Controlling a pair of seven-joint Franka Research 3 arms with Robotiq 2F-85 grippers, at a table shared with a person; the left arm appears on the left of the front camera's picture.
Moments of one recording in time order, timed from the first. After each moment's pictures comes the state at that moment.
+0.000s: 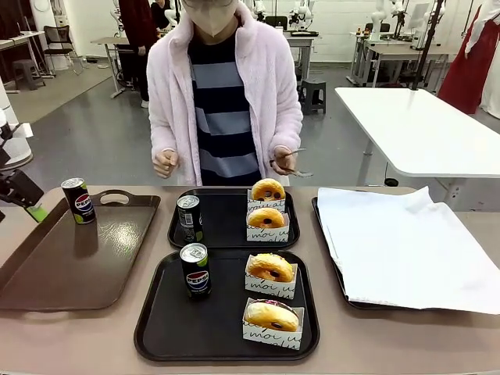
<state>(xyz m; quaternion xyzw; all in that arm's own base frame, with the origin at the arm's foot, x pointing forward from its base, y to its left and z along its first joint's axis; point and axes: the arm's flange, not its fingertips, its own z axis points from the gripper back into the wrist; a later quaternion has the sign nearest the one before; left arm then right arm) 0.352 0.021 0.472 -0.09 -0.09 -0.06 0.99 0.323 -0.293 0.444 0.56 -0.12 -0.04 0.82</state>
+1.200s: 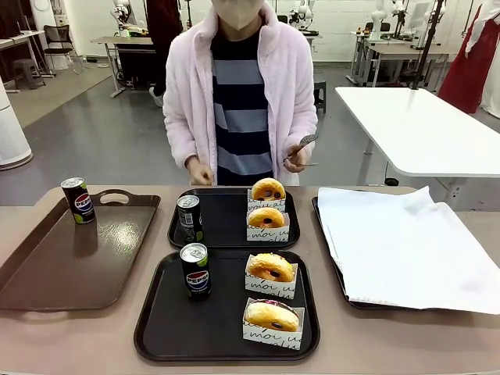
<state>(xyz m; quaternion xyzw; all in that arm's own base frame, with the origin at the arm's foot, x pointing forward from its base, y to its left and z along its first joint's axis) 0.339 0.251 0.399 -0.61 -0.07 -0.03 0.79 0.323 -0.294 0.444 0.56 -0.12 -0.04 0.82</state>
